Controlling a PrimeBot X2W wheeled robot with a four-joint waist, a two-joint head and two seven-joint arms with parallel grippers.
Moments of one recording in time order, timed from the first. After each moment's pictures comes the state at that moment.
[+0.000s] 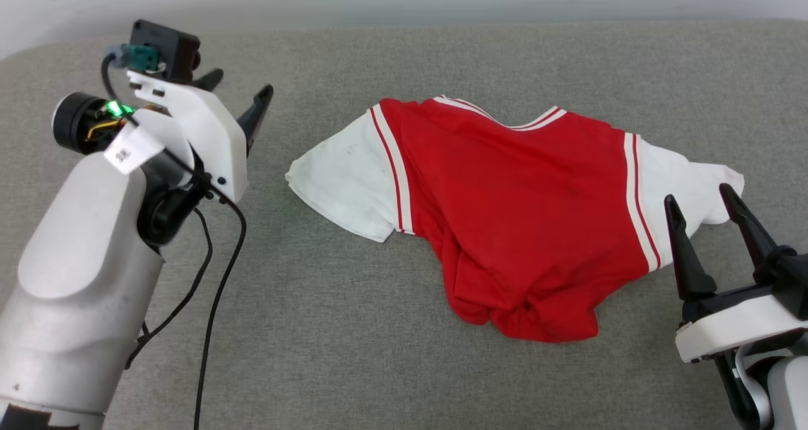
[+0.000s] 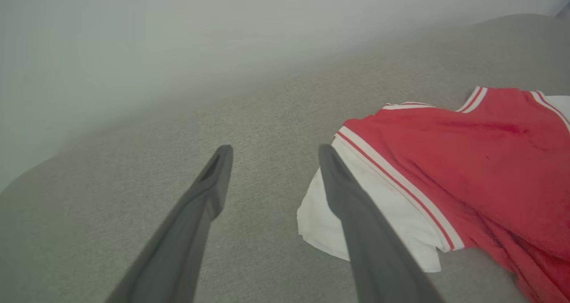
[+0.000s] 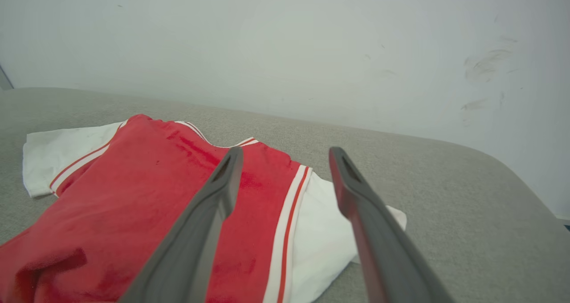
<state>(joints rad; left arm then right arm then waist) -0.80 0.42 -0.37 0.41 -0.50 -0.13 0.32 -0.16 -0.23 0.00 0.06 0.16 0.13 -0.17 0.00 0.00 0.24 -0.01</state>
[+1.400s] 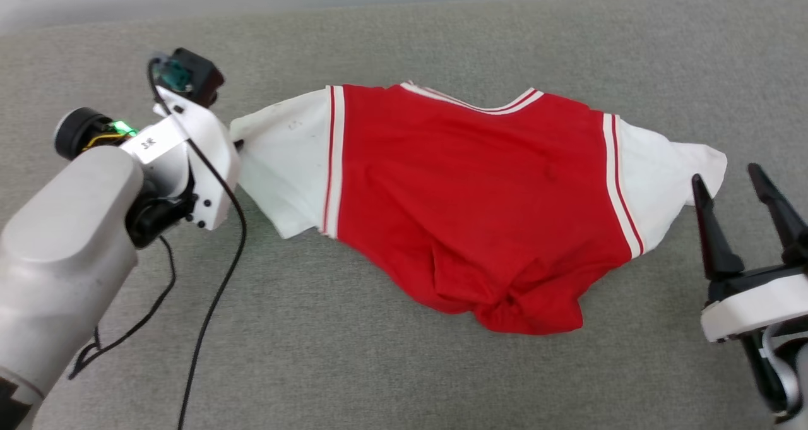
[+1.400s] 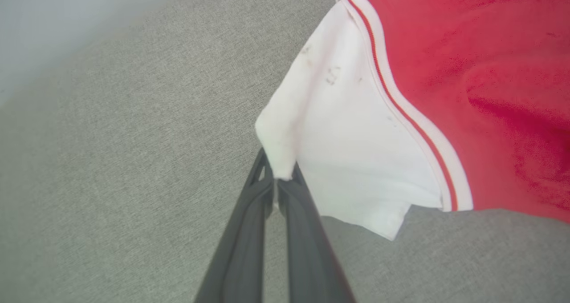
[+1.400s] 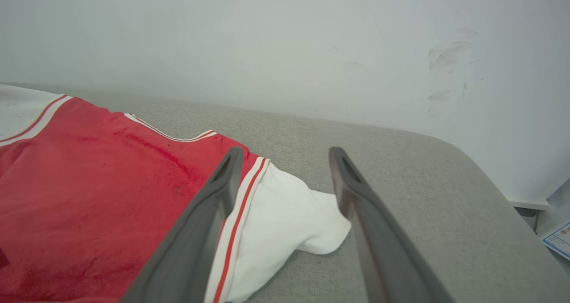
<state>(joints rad) -1.02 0.59 -0.95 0.63 -0.86 -0.13 0.43 -0.20 -0.27 -0.02 0.08 0.19 0.13 -0.16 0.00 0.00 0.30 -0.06</state>
